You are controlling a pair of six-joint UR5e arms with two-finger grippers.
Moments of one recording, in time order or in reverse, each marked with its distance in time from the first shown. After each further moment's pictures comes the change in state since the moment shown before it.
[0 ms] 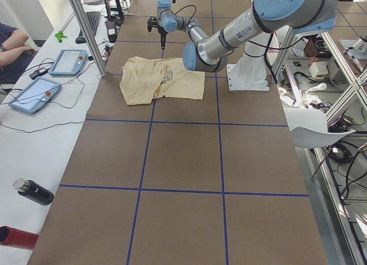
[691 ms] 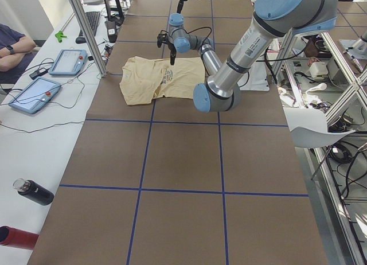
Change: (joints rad) left arm 0.018 0.543 -0.695 0.090 0.019 0.044; right arm -0.391 0.062 0.141 0.049 -0.280 0.558
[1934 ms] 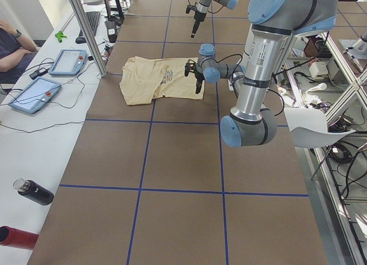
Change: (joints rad) left arm 0.213 0.425 -0.281 -0.025 0.195 -0.056; right arm -0.380 -0.010 0.052 -0.003 -0.339 0.304
